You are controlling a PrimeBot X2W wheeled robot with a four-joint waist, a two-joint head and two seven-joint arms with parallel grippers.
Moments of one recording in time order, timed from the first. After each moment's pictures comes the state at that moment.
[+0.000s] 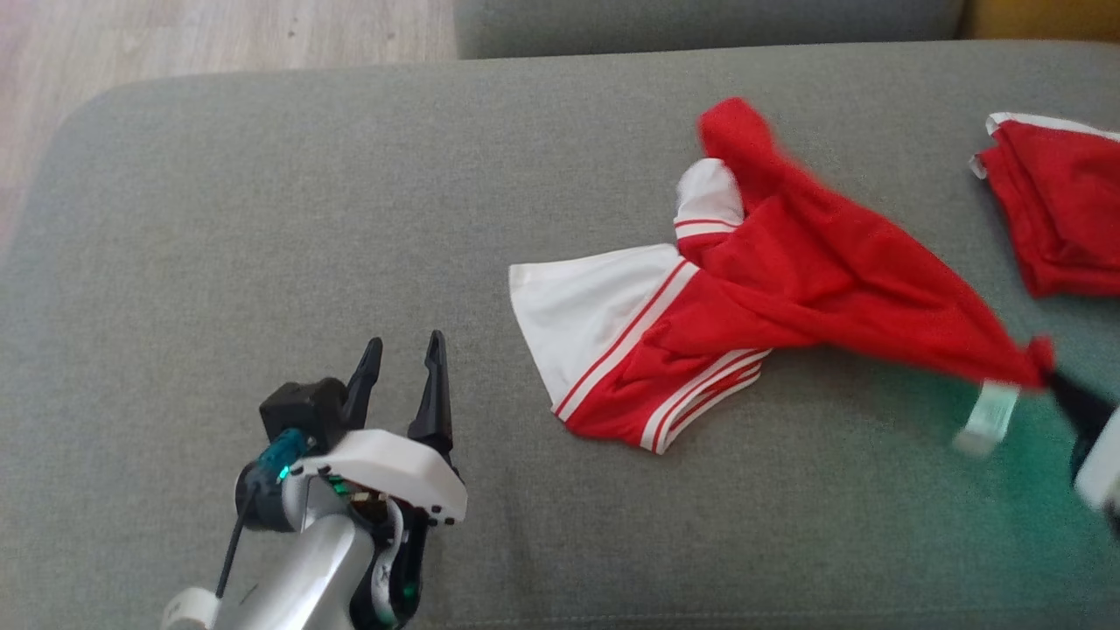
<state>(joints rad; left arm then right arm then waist) -0.24 0.18 -0.60 0.27 -0.64 0.32 -0.25 -0.12 -0.55 0.02 0.26 0.78 0.13 0.53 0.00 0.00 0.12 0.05</state>
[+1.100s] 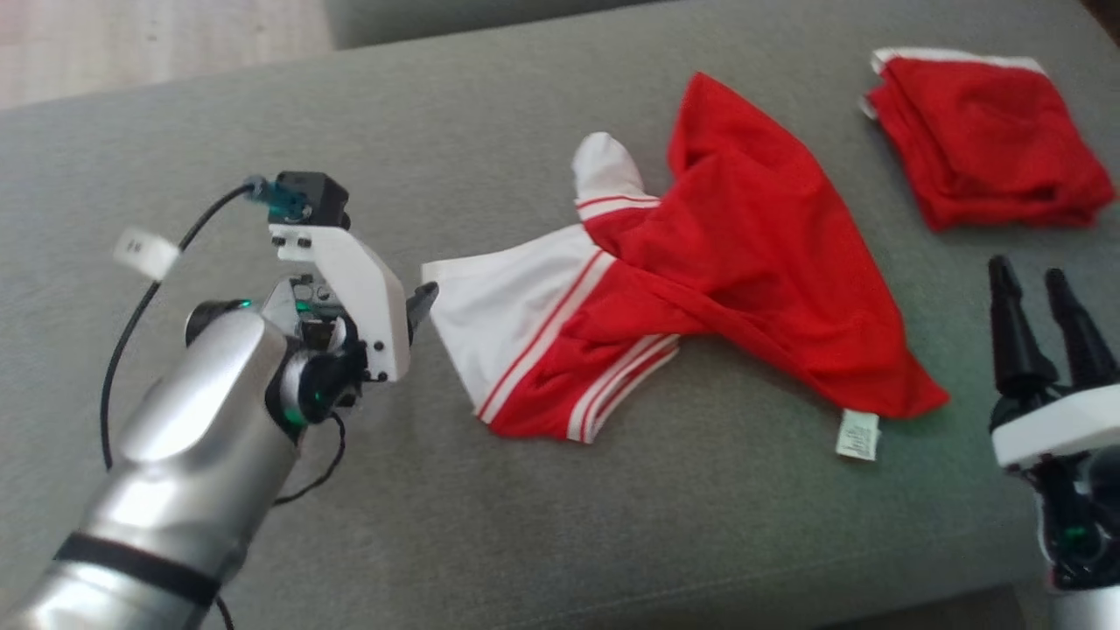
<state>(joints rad) -0.66 0.30 -0.68 0.48 -0.79 0.15 0.50 -0.08 -0.14 -0.16 -0.03 0.56 0.13 0.22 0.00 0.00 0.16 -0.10</state>
